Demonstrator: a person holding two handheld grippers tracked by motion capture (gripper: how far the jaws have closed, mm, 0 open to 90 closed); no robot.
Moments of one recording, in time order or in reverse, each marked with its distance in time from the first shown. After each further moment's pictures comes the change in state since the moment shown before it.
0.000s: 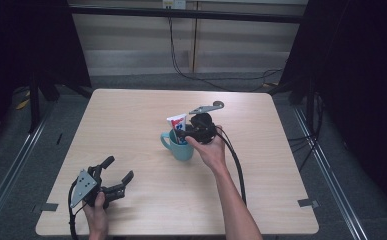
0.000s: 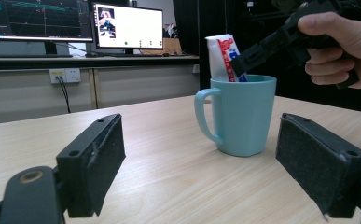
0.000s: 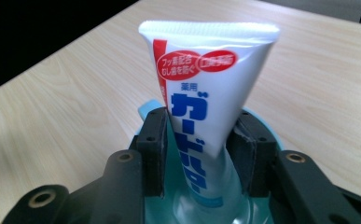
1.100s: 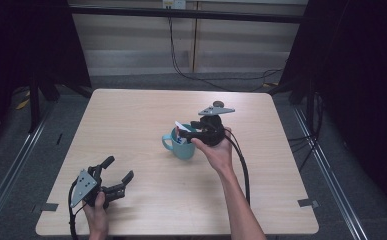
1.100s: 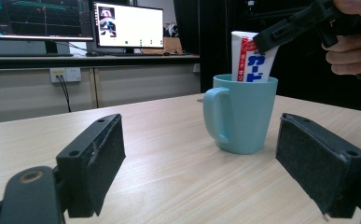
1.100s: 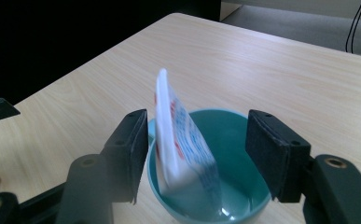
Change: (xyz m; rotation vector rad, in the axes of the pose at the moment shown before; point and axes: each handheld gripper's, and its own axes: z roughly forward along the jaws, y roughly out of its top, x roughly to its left) left arm -0.001 0.000 0.001 0.003 -0.003 -0.008; right arm 0.002 -0.006 -0.030 -0.089 -0.005 -0.003
